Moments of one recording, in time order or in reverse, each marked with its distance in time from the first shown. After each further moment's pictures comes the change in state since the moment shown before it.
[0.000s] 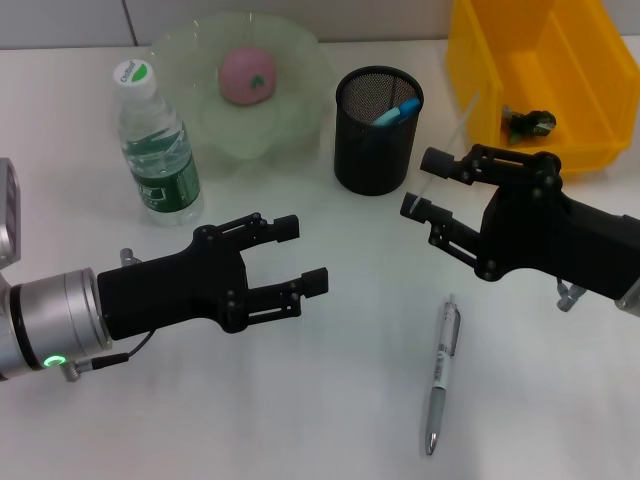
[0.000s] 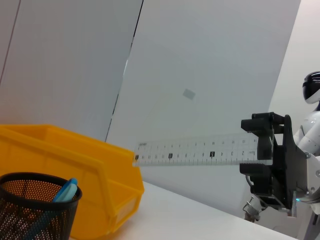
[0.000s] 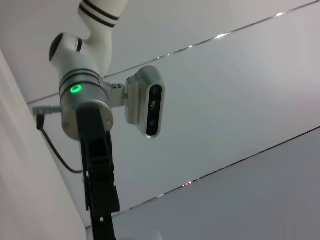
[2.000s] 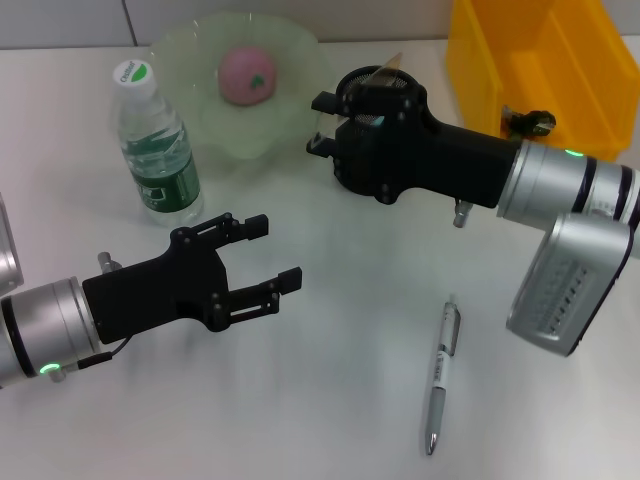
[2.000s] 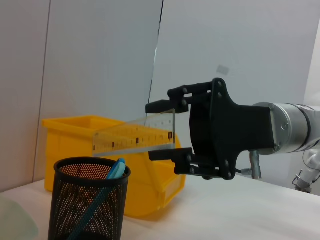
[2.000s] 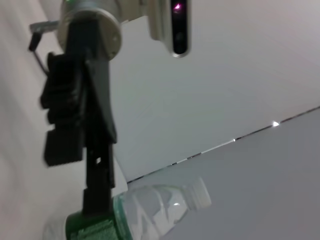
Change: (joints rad) left arm 0.027 0.002 -0.028 -0.022 0.000 -0.098 0.157; right arm 0.314 0.003 0.000 0.209 0.019 0.350 -0.025
